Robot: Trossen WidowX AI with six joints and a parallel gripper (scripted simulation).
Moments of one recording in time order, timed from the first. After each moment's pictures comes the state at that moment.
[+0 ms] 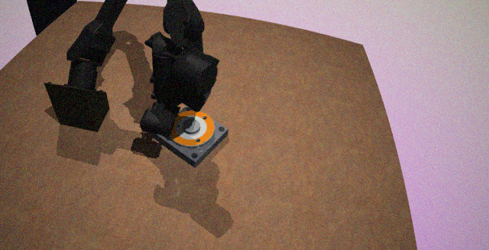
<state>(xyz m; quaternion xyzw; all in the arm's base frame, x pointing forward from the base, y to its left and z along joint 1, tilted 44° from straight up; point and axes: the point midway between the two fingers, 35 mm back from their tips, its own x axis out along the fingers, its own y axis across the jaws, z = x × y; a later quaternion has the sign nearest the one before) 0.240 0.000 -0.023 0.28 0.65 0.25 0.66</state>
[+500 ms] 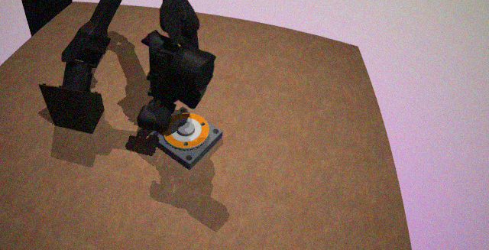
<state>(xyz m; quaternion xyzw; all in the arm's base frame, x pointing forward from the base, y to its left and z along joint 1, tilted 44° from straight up) 0.240 0.011 -0.012 0.28 0.65 0.25 0.66</state>
